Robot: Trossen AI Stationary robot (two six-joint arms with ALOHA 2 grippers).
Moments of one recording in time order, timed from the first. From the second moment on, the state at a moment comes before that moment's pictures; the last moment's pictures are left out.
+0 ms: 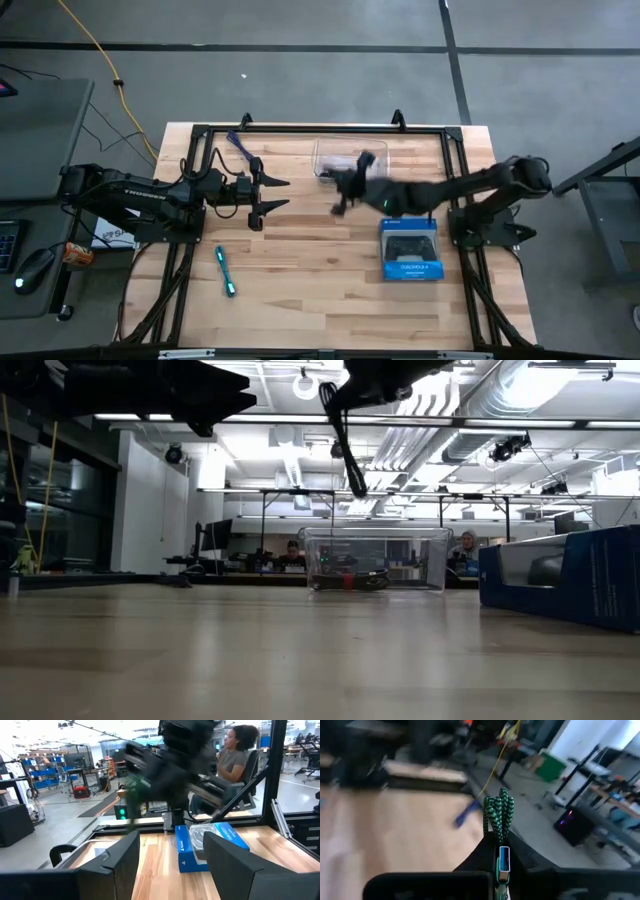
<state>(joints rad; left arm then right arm) 0.18 0.99 0.34 0.70 0.01 0.11 0.11 1.51 1.03 0.25 0.70 -0.25</state>
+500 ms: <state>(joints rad) 0.18 0.99 0.34 0.70 0.00 0.11 -0.24 1.58 1.03 0.02 0.45 -0.10</state>
